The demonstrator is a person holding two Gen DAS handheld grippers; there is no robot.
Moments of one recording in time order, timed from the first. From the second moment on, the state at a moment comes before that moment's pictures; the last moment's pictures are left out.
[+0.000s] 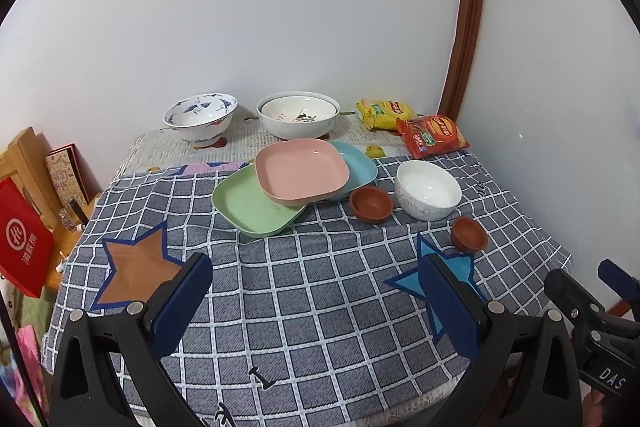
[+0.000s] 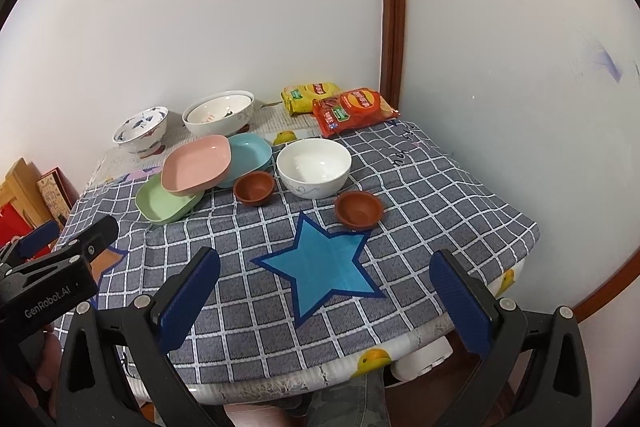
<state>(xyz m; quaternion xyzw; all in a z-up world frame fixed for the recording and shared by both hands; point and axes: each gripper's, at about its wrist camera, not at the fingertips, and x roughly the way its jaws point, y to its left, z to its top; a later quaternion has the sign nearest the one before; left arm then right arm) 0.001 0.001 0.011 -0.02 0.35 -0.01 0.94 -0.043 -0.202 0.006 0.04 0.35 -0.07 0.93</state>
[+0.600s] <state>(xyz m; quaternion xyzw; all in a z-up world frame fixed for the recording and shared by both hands) 0.089 0.023 -0.021 -0.03 0.40 -0.02 0.91 0.043 -0.210 -0.015 0.06 0.37 -0.05 0.93</state>
